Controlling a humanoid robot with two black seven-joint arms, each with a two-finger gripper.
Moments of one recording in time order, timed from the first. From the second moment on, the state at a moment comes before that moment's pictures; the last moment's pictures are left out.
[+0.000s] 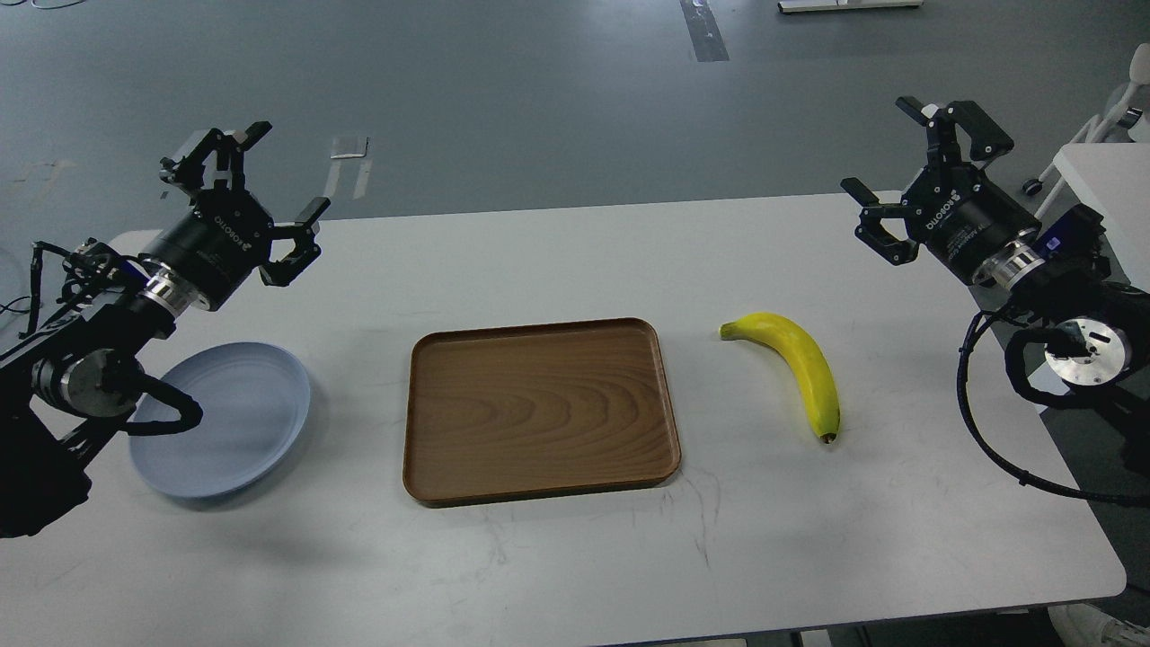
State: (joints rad) left arm -0.68 0.54 -0.65 -0.84 0.08 -0.49 -0.37; right arm 0.78 -0.65 0.41 0.86 -0.02 0.49 0.43
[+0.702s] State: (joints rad) left arm -0.89 0.82 -0.64 -1.00 0.56 -0.49 -0.46; right arm 0.78 -0.66 0.41 0.86 -0.02 0.49 0.43
